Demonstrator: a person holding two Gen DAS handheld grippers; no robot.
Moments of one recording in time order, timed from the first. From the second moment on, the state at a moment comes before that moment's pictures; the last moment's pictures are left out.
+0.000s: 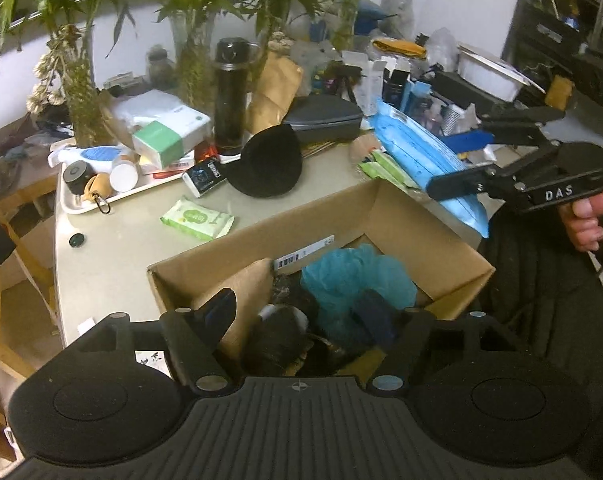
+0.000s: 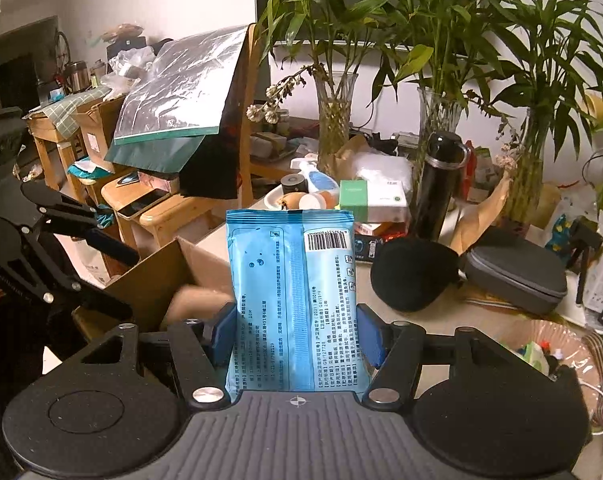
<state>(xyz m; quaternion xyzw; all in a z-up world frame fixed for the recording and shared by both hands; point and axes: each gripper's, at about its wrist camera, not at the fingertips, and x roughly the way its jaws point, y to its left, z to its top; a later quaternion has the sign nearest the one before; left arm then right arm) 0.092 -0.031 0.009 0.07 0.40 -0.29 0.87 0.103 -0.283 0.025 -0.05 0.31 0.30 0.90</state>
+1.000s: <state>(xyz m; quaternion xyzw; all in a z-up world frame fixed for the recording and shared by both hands) 0.083 -0.008 0.014 0.07 0.38 -0.25 0.89 0.090 -0.230 -0.003 -0.16 0.33 0.32 0.87</state>
